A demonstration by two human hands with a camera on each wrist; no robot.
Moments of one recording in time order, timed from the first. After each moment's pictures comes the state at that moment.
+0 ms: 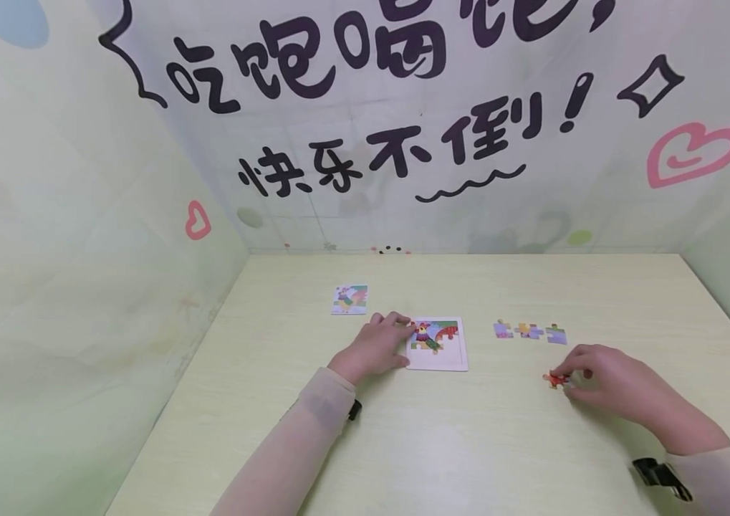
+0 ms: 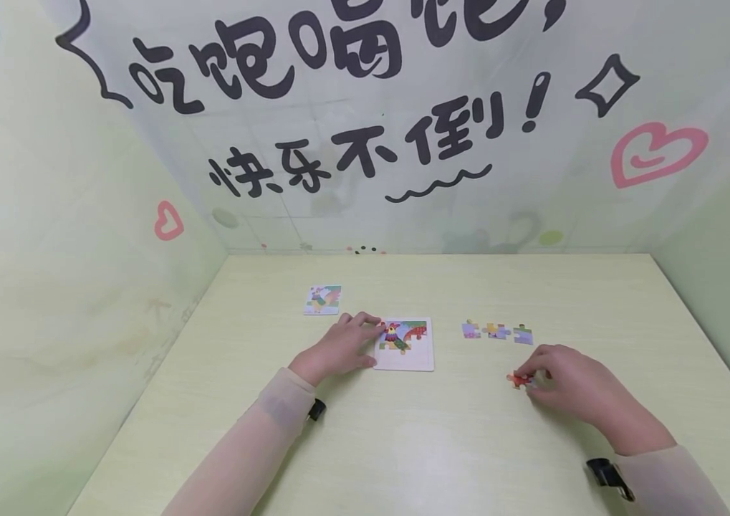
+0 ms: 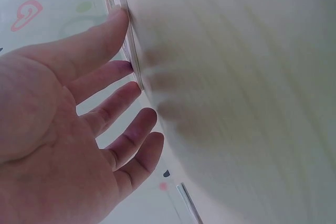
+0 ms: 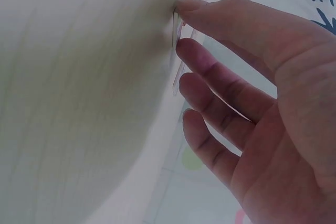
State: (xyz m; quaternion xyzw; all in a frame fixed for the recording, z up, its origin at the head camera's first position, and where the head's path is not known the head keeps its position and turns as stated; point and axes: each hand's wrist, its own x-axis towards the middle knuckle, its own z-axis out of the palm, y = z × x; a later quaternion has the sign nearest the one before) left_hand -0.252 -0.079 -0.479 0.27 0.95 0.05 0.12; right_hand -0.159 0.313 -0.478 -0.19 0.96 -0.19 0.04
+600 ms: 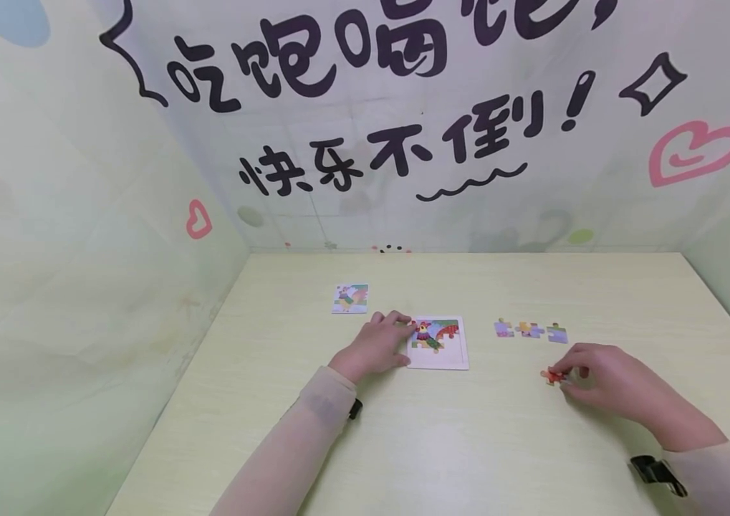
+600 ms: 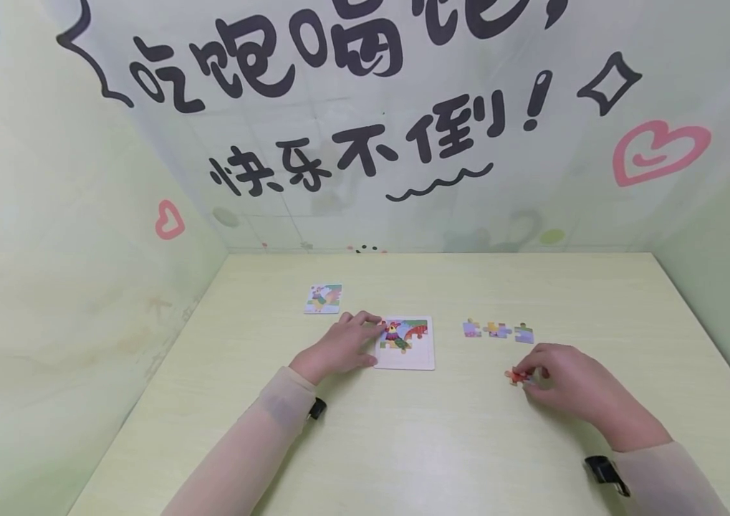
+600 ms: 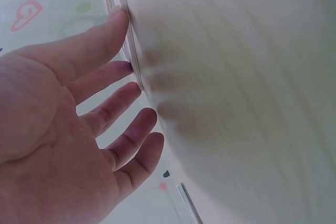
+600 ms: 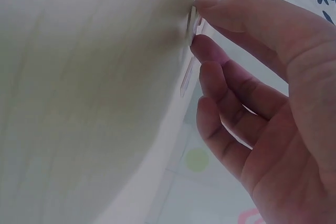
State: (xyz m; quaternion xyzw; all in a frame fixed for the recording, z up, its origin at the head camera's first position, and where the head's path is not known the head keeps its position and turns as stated) left_hand -0.253 -0.079 -0.481 0.27 0.95 0.05 0.11; right_hand -0.163 0.309 -0.482 -0.22 0.96 -0.20 -0.02
